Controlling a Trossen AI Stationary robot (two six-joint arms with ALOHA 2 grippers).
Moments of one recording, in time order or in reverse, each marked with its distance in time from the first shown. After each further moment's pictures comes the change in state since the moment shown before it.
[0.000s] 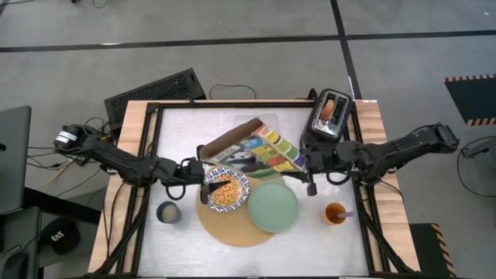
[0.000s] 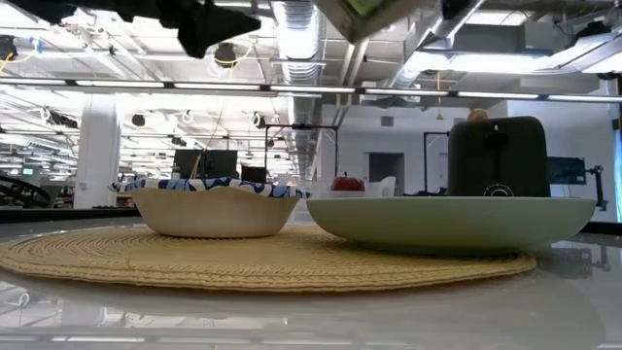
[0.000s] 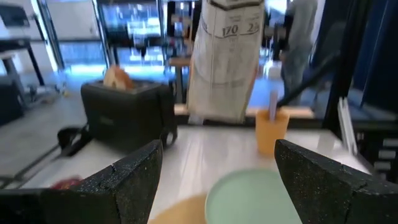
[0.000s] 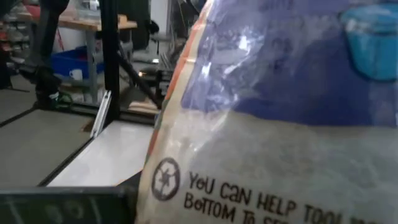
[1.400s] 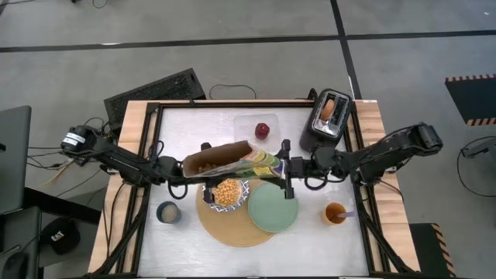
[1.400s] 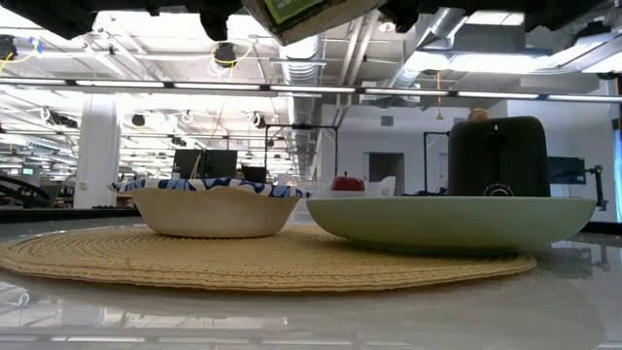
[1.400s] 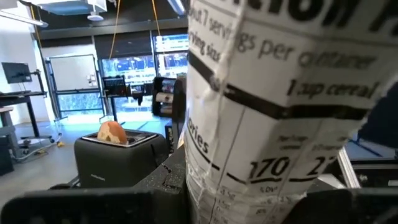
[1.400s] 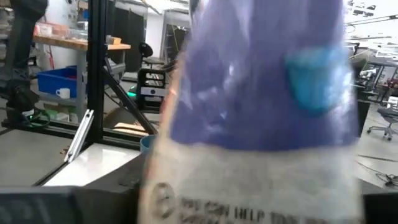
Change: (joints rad) left arm 0.041 0.120 0.006 0.339 0.078 0.124; right arm -0.022 0.313 0.002 0.430 -0.011 -0.048
